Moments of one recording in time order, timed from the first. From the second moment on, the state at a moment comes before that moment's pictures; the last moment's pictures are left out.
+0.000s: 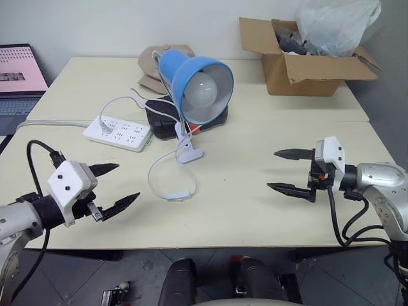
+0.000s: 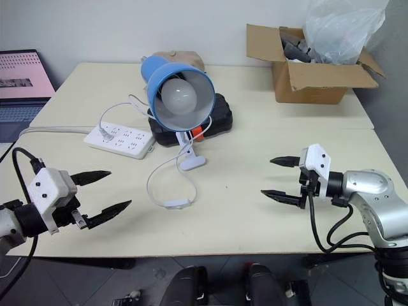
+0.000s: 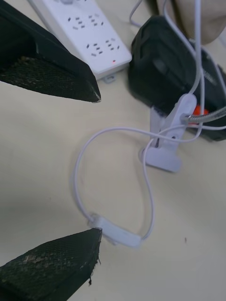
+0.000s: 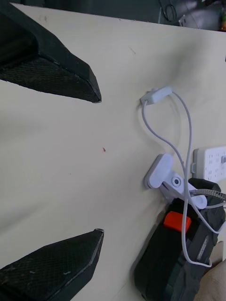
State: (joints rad) left arm 0.24 0.90 0.50 -0.47 -0.44 0.38 -0.97; right arm -0.26 -0.80 -0.04 -0.28 0.49 0.38 1.07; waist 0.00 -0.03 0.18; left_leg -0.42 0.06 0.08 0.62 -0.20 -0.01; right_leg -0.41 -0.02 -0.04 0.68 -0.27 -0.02
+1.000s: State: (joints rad) left arm -0.31 0.84 -0.12 0.18 -0.15 -0.10 -1.29; right arm -0.23 -0.83 0.03 -0.51 0.49 0.60 0.98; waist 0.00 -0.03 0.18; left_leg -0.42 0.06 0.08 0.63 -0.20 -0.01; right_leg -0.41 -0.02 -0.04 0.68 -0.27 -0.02
